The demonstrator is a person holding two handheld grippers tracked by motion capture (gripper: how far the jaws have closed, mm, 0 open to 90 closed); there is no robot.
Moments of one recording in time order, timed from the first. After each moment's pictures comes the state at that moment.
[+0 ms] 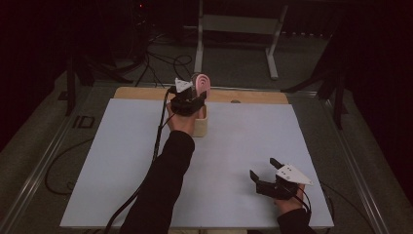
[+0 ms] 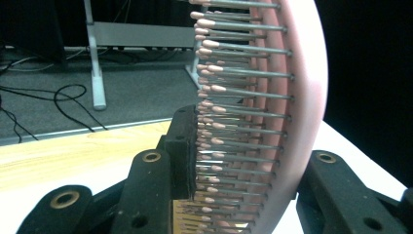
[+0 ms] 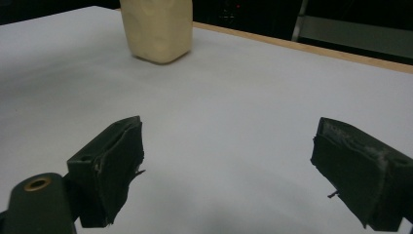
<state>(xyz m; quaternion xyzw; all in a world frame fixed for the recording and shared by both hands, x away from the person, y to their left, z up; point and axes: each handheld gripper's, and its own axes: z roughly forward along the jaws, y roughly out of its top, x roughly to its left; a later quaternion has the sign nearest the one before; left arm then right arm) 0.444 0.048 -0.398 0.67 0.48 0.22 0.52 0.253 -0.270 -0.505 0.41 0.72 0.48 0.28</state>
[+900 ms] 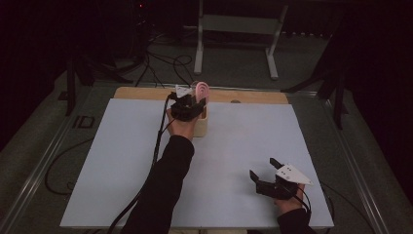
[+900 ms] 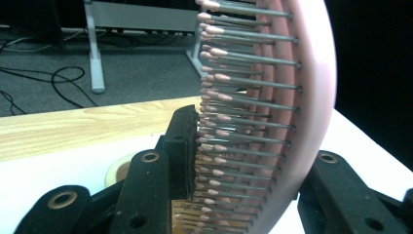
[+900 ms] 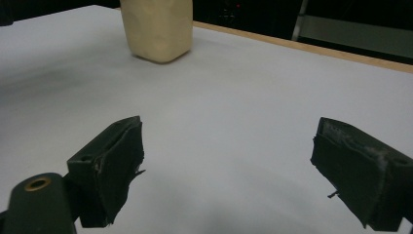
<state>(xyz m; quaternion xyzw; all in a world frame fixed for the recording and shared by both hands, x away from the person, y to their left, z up) 0.444 0.050 -0.419 0.68 0.49 0.20 0.51 0.253 -0.270 -0.505 0.40 0.72 0.48 0.28</state>
